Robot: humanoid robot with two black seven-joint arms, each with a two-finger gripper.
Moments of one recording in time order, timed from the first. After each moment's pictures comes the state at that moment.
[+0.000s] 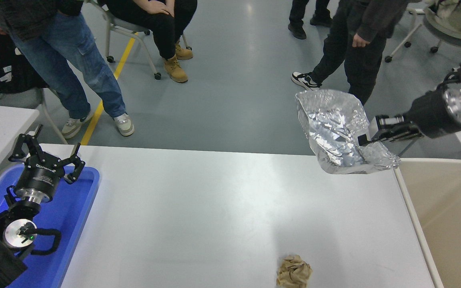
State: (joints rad) left arm -0.55 0.46 -0.62 -0.39 -0.23 -0.70 -0.58; right arm 1.46 -0.91 -0.09 1.01 -0.93 0.81 0.13
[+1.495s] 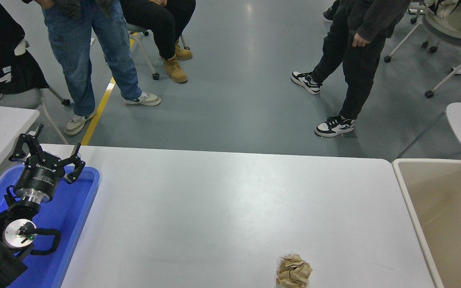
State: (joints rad) left arm -0.55 0.46 -0.62 -0.39 -0.23 -0.70 -0.58; right arm 0.70 -0.60 -0.01 -0.02 -0.70 0.31 0.14
